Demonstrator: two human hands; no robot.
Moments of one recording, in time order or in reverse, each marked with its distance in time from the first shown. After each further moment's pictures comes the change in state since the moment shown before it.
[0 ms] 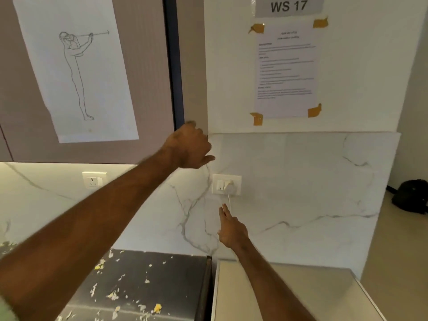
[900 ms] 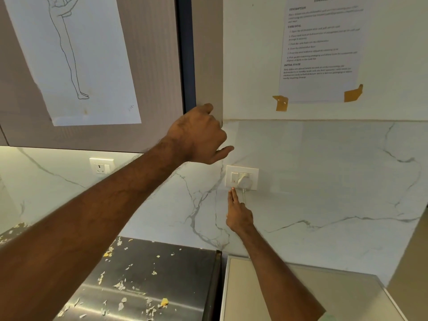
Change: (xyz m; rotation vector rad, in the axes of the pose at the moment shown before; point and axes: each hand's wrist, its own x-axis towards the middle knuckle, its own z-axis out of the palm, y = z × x) left_hand 0.003 0.005 0.017 -0.035 0.178 -0.056; right_hand 0.084 0.001 0.037 -0.097 0.071 0.017
